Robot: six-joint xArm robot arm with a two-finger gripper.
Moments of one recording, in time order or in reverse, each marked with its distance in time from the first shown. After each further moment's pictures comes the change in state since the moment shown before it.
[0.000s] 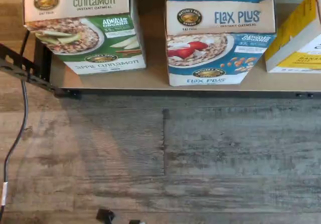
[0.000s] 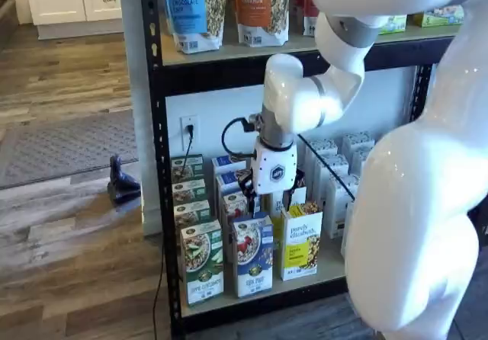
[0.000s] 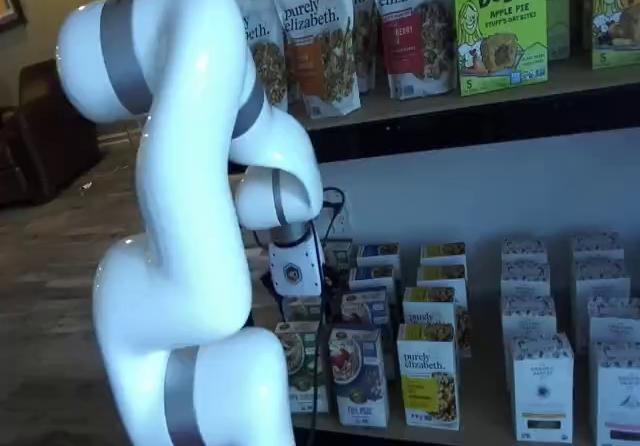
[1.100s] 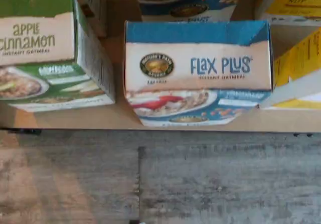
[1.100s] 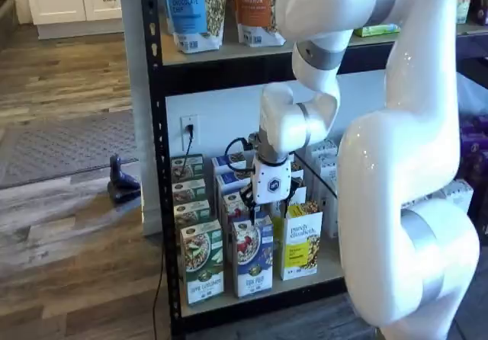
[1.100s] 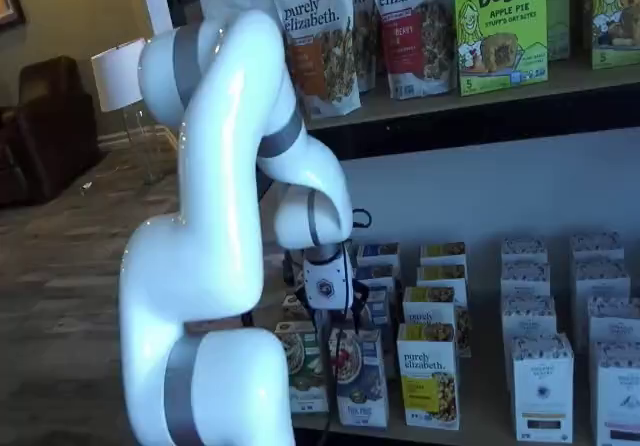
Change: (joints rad) arm -0.091 0.428 -0.297 -0.027 -0.109 -0.068
